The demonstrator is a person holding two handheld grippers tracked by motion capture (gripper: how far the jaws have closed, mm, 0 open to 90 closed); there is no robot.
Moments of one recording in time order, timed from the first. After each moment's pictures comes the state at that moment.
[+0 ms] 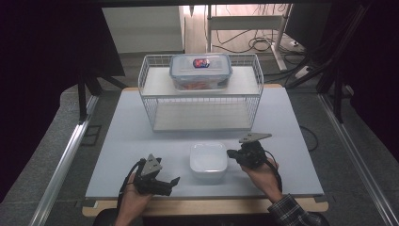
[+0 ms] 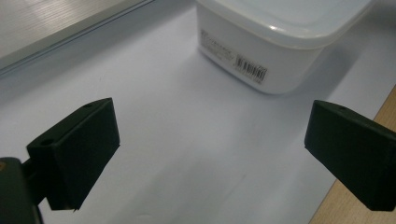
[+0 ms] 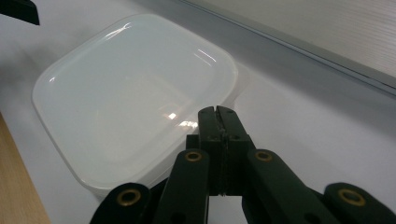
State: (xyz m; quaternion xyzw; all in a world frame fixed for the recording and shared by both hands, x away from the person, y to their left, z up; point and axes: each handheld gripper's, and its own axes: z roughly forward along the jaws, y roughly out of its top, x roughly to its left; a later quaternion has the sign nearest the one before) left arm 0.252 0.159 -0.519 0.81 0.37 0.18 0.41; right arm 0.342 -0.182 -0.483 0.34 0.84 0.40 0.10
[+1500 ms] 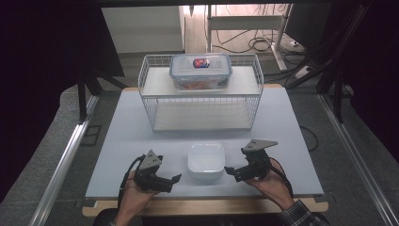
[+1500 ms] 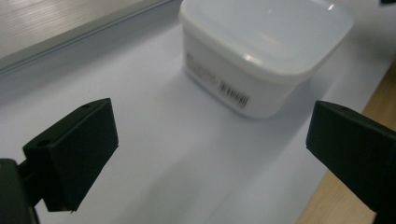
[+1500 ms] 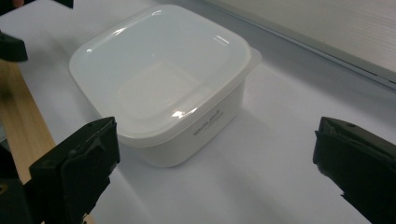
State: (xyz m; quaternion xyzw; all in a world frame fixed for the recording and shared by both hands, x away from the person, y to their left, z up) left arm 0.263 0.156 -0.503 0.80 0.38 0.14 0.44; right arm 0.318 -0.195 -0.479 0.31 0.85 0.42 0.10
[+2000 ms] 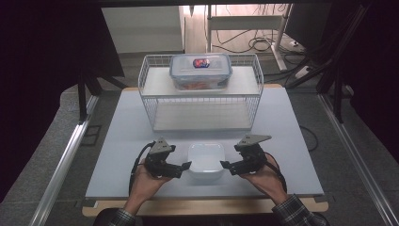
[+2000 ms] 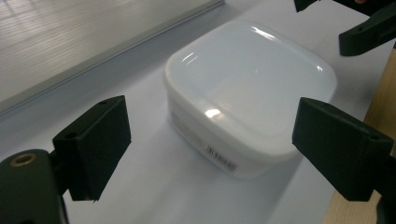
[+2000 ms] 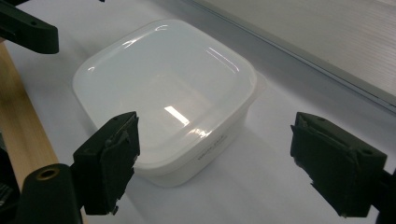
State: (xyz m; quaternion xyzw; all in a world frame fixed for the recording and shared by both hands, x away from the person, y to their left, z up) left arm 0.299 0.129 -0.485 0.81 0.36 0.12 0.46; right arm 0.327 -0.178 -0.467 0.31 0.86 0.40 0.11
